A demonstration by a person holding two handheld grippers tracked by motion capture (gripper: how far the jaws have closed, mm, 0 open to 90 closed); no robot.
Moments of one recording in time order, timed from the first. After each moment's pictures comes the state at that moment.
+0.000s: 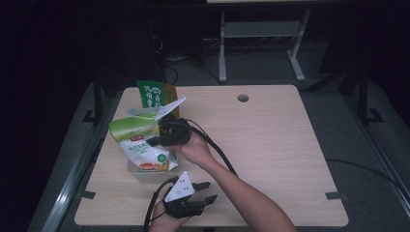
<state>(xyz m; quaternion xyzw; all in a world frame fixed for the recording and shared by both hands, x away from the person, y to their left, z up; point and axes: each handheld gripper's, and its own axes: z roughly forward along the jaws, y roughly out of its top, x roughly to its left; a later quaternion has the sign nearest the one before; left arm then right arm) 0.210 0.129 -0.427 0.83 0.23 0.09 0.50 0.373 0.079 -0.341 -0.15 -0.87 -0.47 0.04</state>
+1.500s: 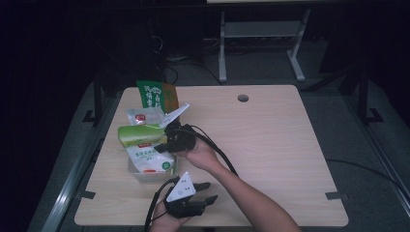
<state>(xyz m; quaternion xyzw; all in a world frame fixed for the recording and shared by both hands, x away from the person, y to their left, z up) 0.211 0.127 -0.430 0.83 0.22 0.09 0.50 0.368 0.067 -0.360 -0.14 -0.89 -0.44 0.03</state>
